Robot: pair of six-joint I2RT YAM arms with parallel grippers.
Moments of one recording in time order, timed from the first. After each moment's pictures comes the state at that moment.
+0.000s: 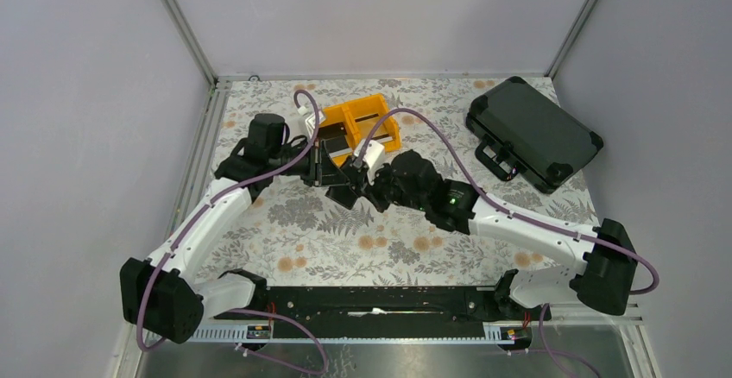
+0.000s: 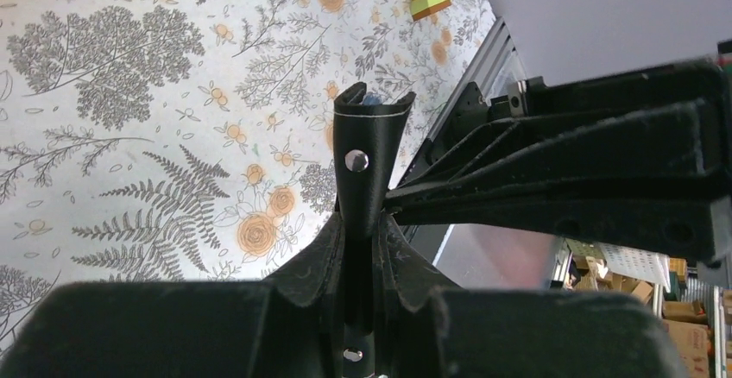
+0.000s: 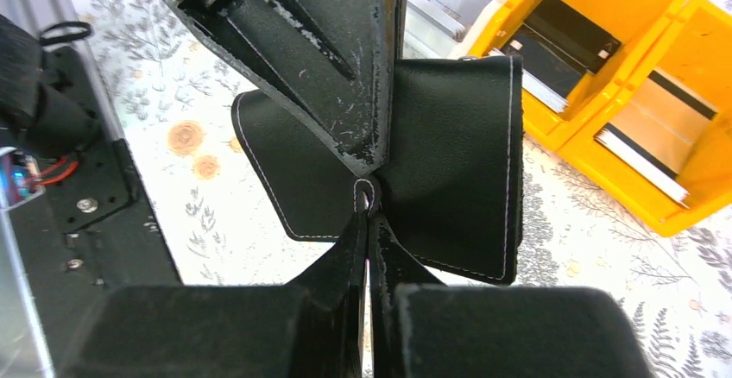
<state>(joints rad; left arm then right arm) -0.36 1.16 0.98 -0.43 0.86 -0.36 1.00 1.30 1.01 -0.12 -0.09 -0.01</state>
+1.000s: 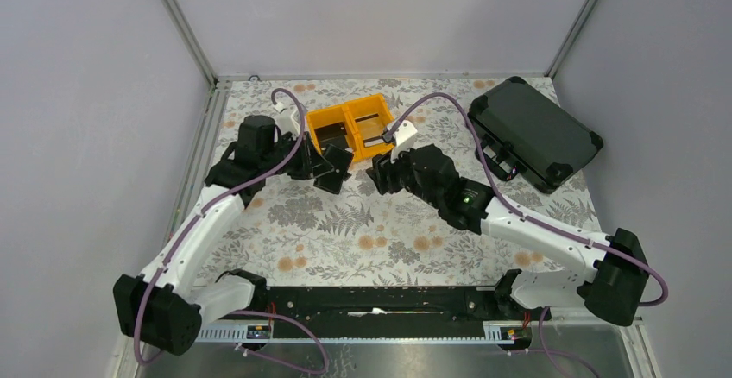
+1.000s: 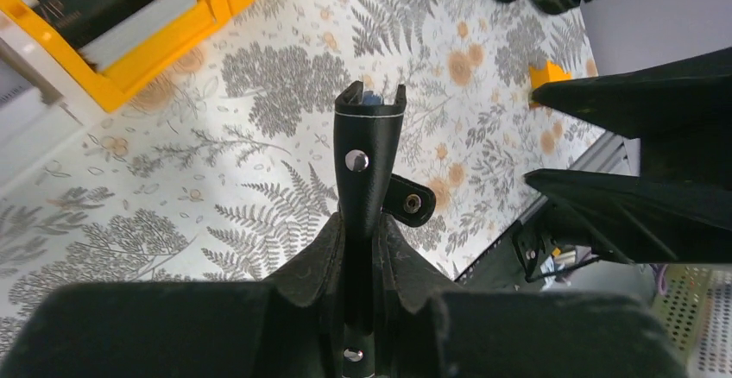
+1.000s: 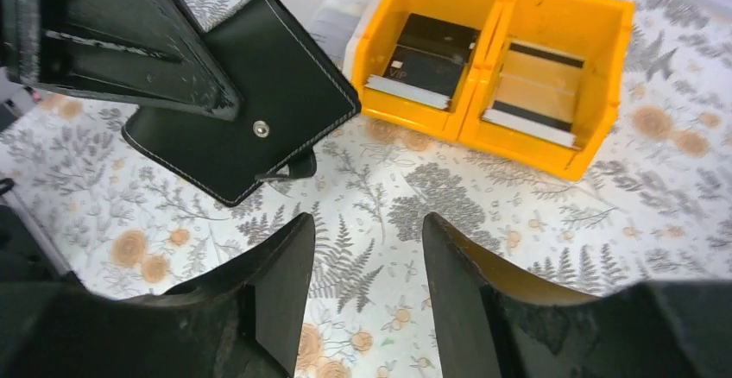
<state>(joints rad) -0.32 1.12 0.98 -0.48 0.52 -0.39 0.97 1.23 0.95 -0.03 0.18 0.11</state>
